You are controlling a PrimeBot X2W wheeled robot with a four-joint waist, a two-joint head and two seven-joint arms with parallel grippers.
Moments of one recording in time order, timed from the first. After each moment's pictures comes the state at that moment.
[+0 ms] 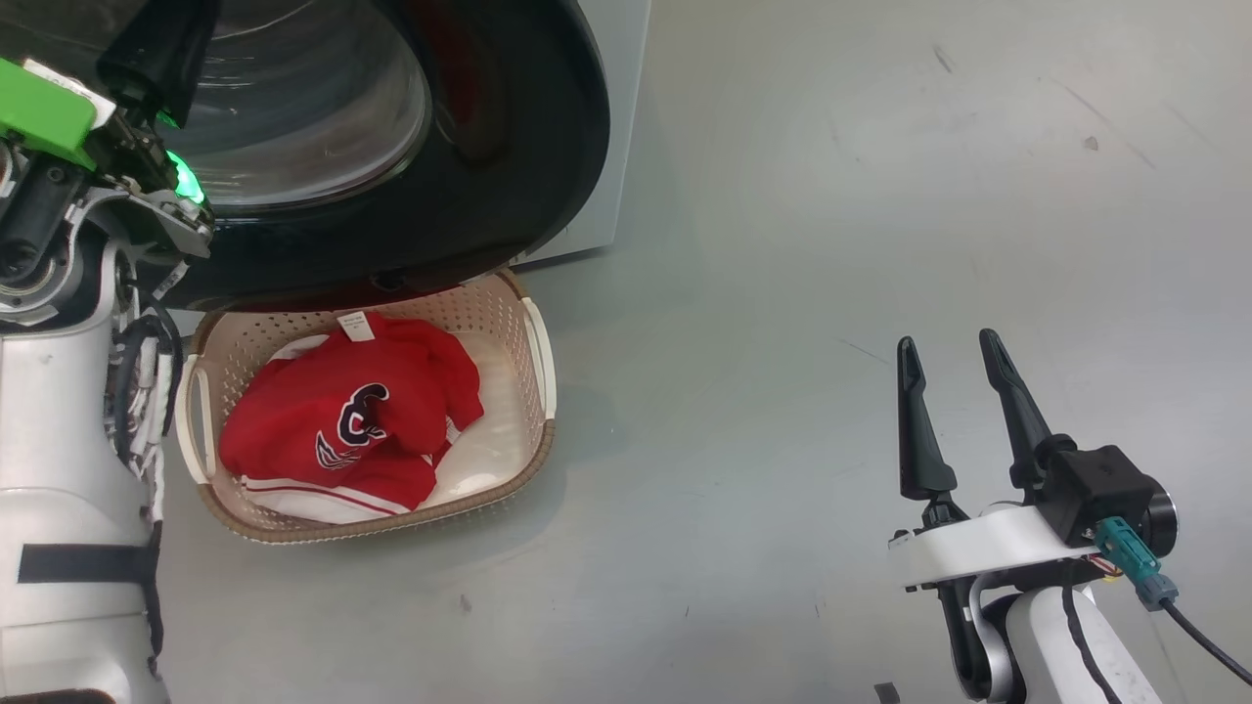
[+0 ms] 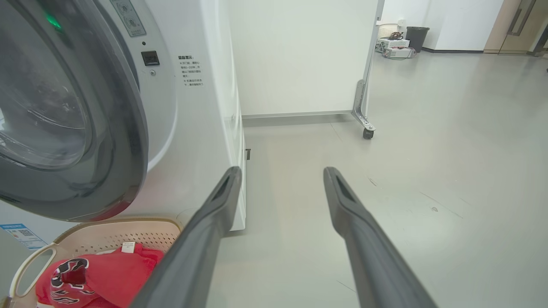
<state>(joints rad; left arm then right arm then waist) -0.86 0.14 -0.03 0.43 -1.68 -0.12 0.48 -0.08 -0.05 0.23 0.03 0.26 -0.12 -0.24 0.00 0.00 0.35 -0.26</state>
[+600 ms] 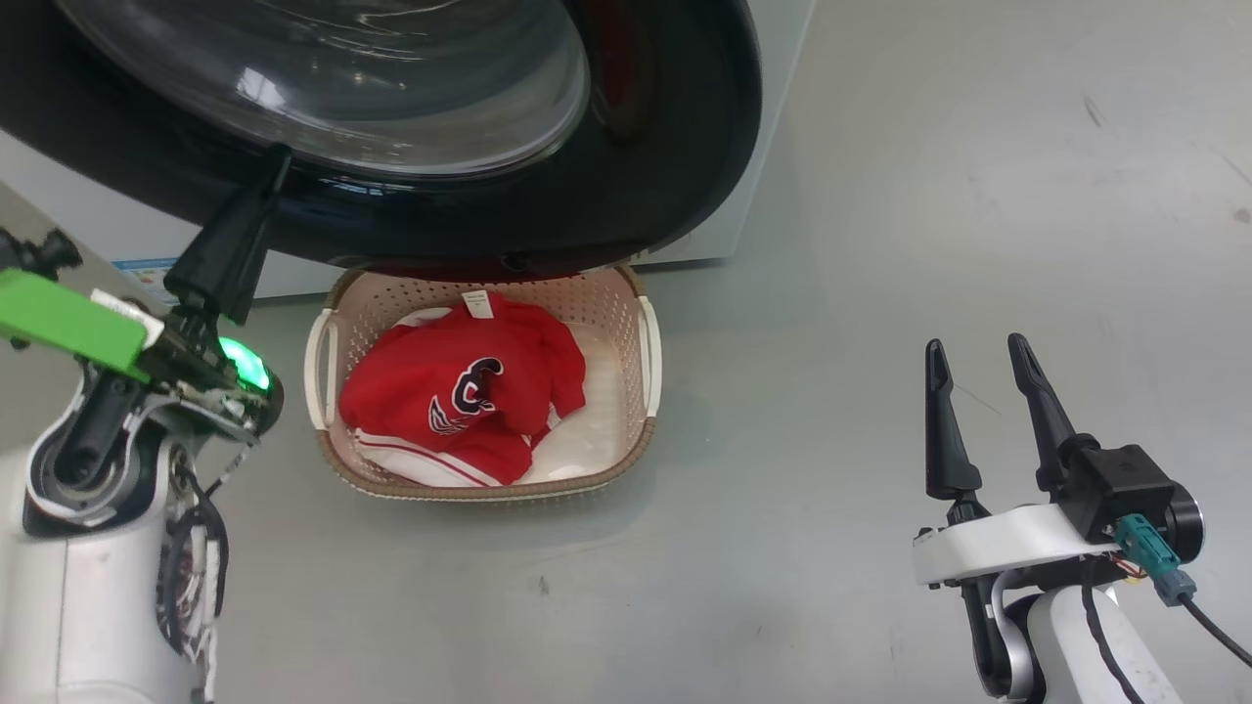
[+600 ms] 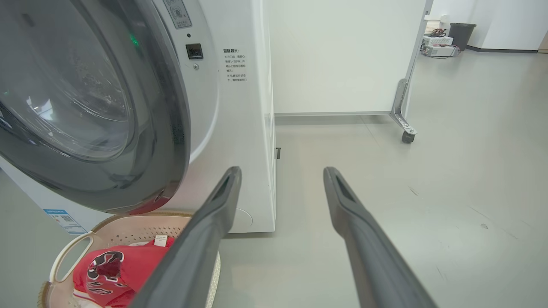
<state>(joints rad) -0.52 0.08 0.05 0.21 -1.78 -0.12 0.54 -0.08 -0.06 0.20 0.06 0.26 -0.12 -0.24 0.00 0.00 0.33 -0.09</state>
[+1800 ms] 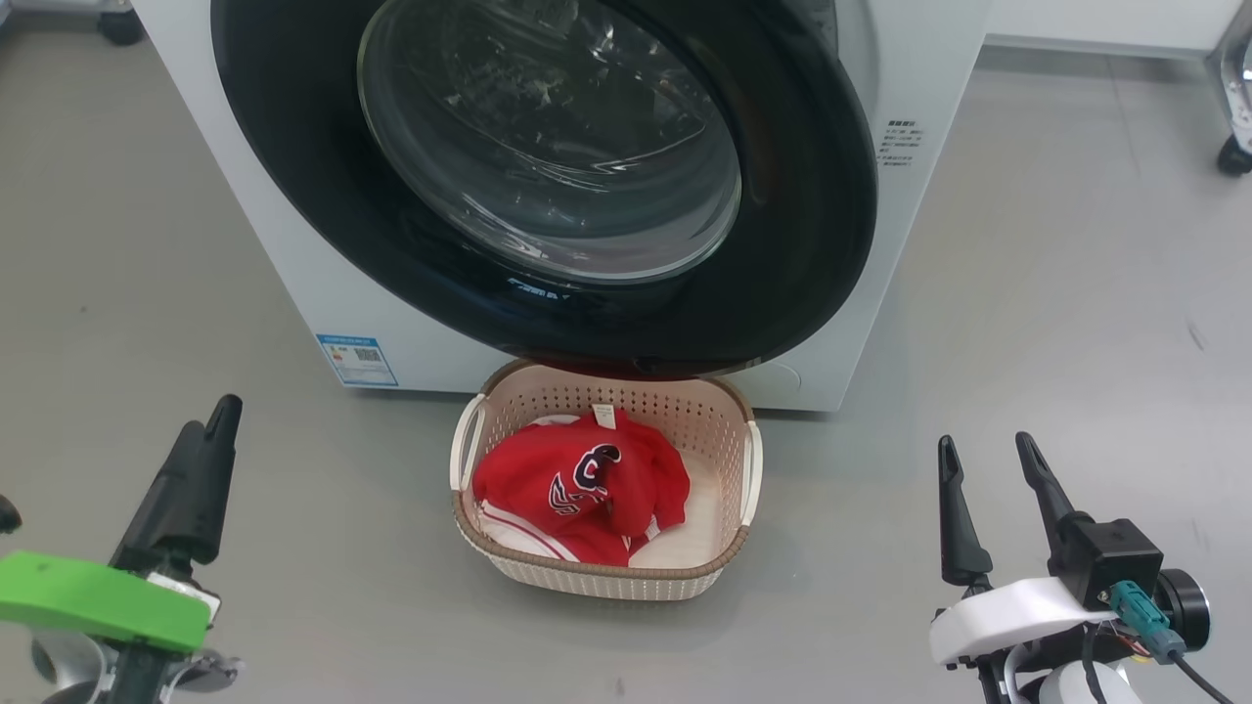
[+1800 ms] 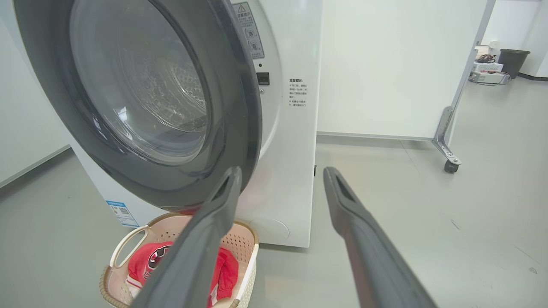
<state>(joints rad) 0.00 0.14 0.09 -0.15 -1.23 -0.12 0.28 0.03 -0.08 0.18 0.13 0.26 -0.12 -0.24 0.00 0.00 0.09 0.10</state>
